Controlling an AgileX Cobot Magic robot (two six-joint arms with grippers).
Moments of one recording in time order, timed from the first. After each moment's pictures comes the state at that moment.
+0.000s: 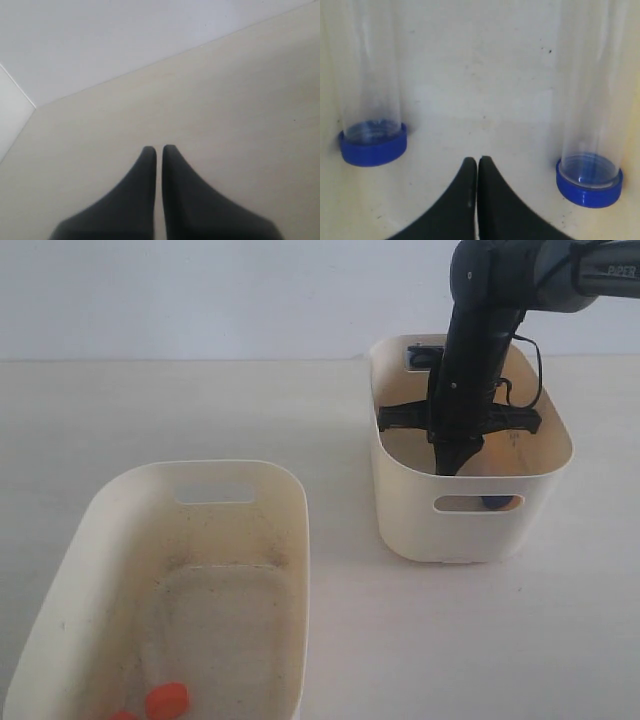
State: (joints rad) left arm -0.08 0.00 0.00 0.39 0.34 -0.03; right arm 0.21 2.23 -1.78 0.09 1.22 0.24
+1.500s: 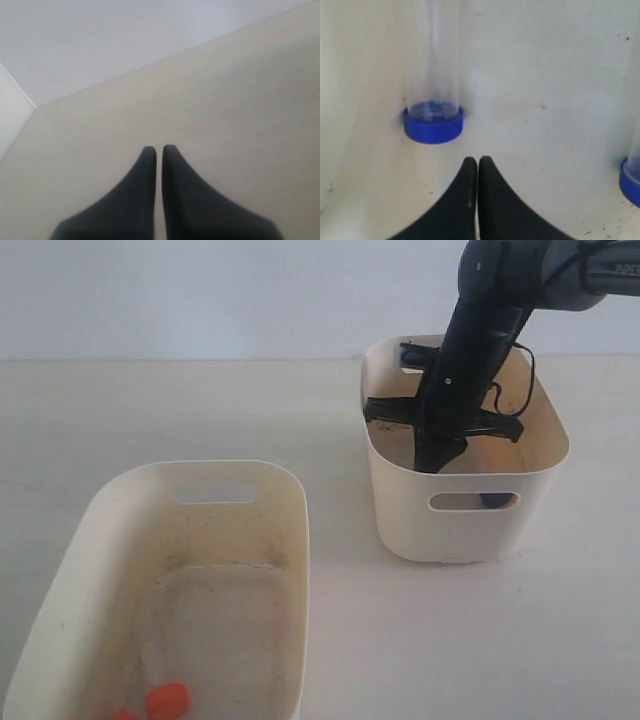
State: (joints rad) left arm -0.08 0.00 0.00 0.39 0.34 -0.03; right arm 0.20 2.23 -1.78 0.27 1.23 0.14
